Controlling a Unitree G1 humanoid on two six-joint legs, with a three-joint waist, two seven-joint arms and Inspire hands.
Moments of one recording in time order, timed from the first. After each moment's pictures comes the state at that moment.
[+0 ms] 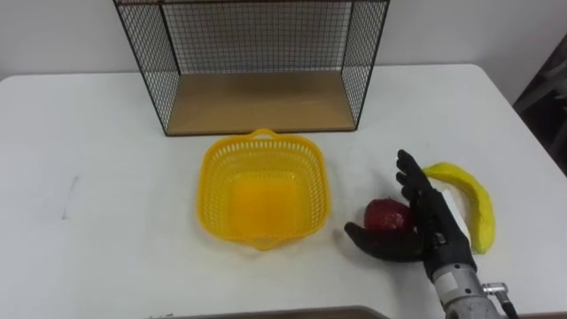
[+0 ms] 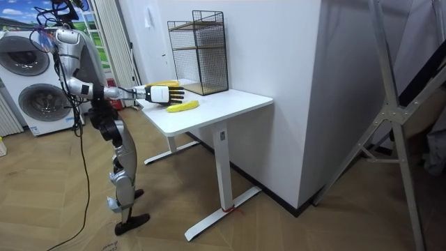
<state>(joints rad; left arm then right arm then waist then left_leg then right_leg) 0.24 0.22 -0.05 1.13 0.34 0.02 0.06 0.33 -0.24 0.07 0.02 0.04 -0.12 -0.04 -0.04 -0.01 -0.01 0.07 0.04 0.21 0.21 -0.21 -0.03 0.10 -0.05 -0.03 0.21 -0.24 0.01</state>
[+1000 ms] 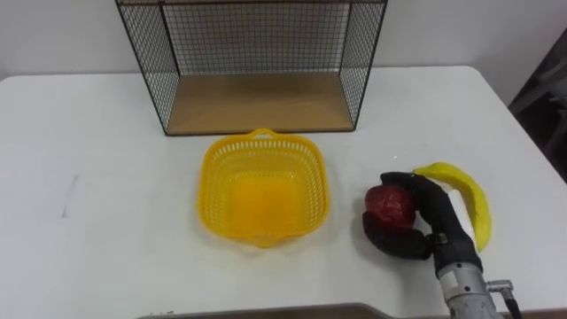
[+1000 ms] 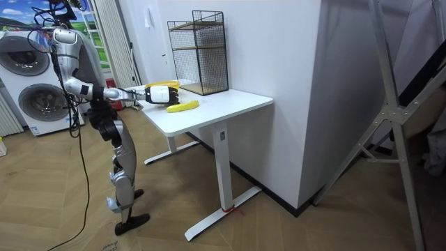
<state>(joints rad) 0.26 0.22 -0.04 1.09 0.32 0.02 0.07 0.26 -0.24 0.04 0.15 -0.17 -0.16 -0.14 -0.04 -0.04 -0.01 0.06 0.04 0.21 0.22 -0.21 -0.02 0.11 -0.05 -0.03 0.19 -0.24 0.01</state>
